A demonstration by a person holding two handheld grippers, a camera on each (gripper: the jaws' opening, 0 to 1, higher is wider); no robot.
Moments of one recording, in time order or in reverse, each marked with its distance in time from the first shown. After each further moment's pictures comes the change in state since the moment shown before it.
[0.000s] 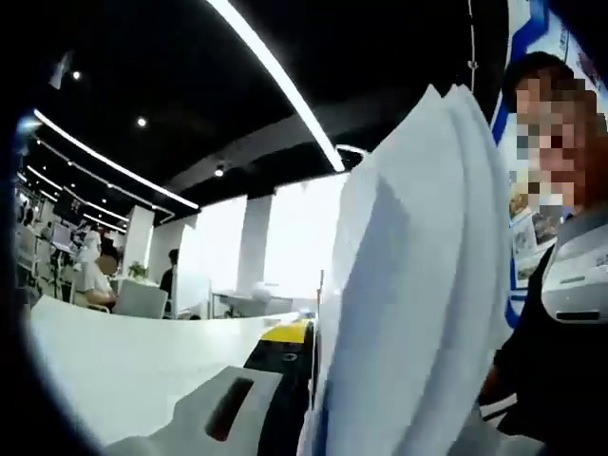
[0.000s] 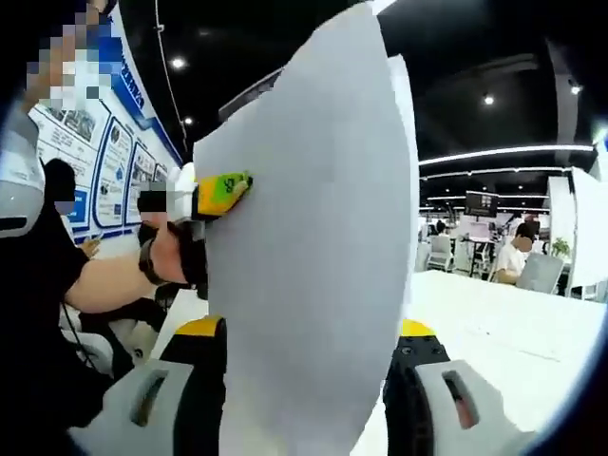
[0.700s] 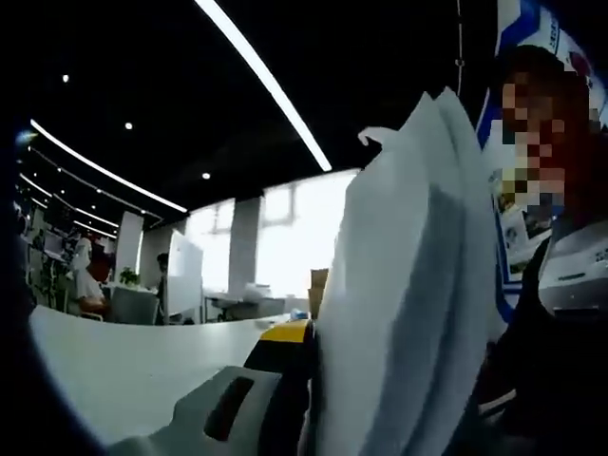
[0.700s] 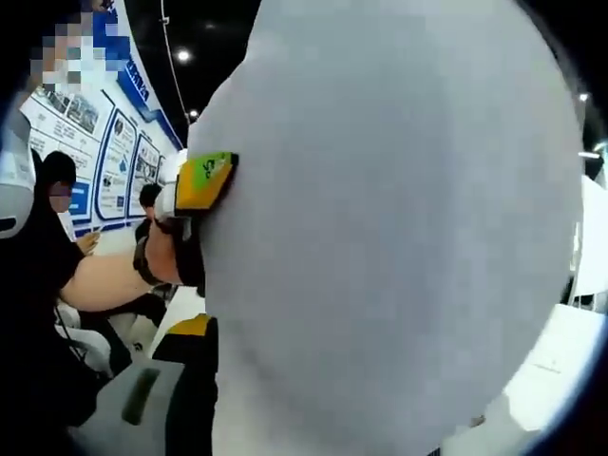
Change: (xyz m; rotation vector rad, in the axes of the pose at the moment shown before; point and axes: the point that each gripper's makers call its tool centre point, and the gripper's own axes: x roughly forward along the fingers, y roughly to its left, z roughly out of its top) left arm 0.011 -0.004 -0.005 0.034 0.020 -0.021; right arm 0.024 0.010 0.002 -0.024 0.031 0.018
